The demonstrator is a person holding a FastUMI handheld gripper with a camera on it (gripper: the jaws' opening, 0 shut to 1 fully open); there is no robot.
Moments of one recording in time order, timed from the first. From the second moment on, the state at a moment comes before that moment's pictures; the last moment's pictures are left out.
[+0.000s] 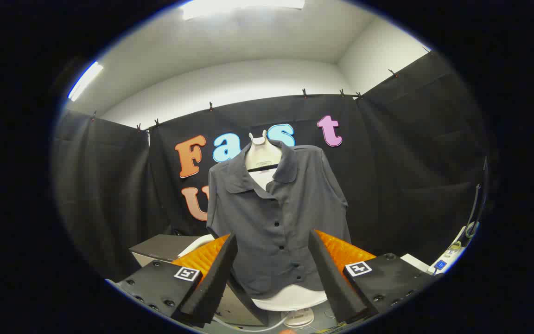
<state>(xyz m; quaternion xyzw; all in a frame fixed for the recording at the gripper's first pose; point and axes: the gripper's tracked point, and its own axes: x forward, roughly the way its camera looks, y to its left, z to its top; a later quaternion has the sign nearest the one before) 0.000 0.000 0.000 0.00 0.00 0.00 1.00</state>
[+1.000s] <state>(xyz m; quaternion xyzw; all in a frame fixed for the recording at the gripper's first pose) 0.048 0.081 -0.003 -0.03 0.02 -0.02 1.00</state>
